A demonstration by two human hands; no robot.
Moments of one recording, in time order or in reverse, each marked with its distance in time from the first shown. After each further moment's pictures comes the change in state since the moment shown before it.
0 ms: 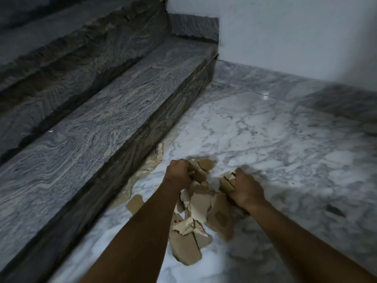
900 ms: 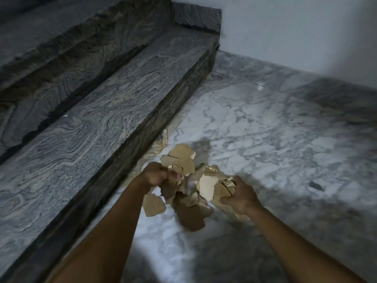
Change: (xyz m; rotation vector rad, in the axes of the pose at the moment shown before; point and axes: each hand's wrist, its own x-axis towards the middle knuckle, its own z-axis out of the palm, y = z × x) left_hand -0.098 -0.077 -0.057 -0.824 -0.308 -0.223; right_hand -0.086 0.007 0.018 0.303 -0.146 0.058
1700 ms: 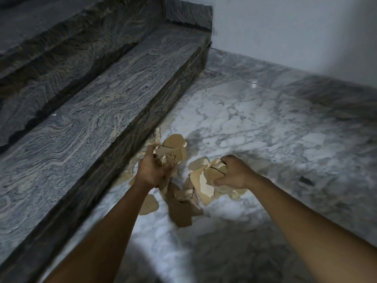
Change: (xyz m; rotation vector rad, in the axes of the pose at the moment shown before) left_hand 0.005 -0.007 0.021 0.091 0.332 0.342; right_hand 0.018 -0.042 -0.060 -0.202 -0.175 -0.193
